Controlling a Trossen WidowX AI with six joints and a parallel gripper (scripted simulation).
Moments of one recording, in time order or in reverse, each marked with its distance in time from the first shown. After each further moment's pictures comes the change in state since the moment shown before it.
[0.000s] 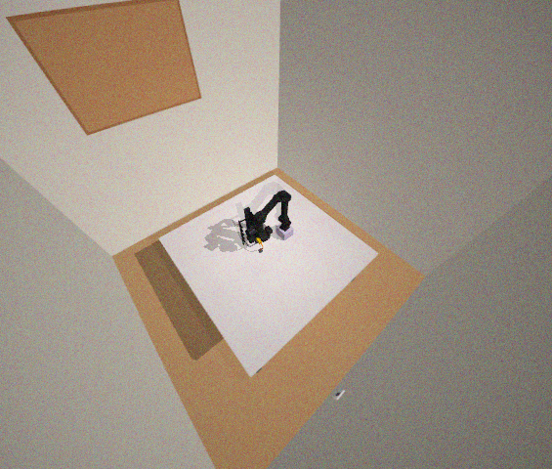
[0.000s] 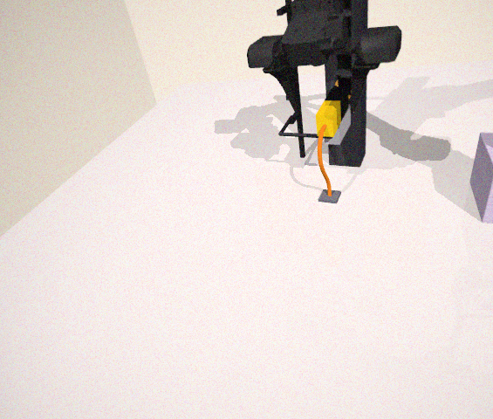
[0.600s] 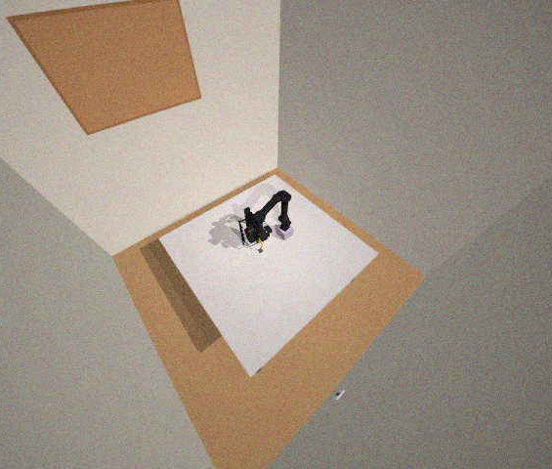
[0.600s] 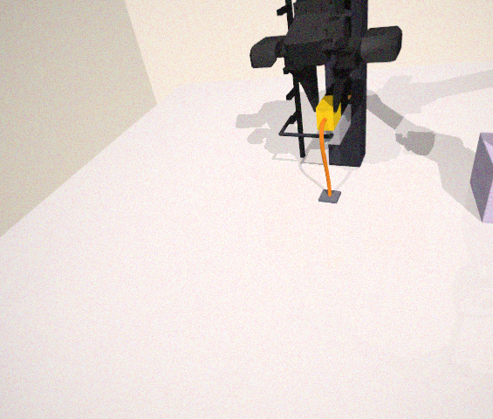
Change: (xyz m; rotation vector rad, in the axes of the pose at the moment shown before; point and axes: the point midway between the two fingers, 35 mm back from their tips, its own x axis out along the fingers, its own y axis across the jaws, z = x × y) arm 0.002 0.000 -0.009 0.001 0.001 0.004
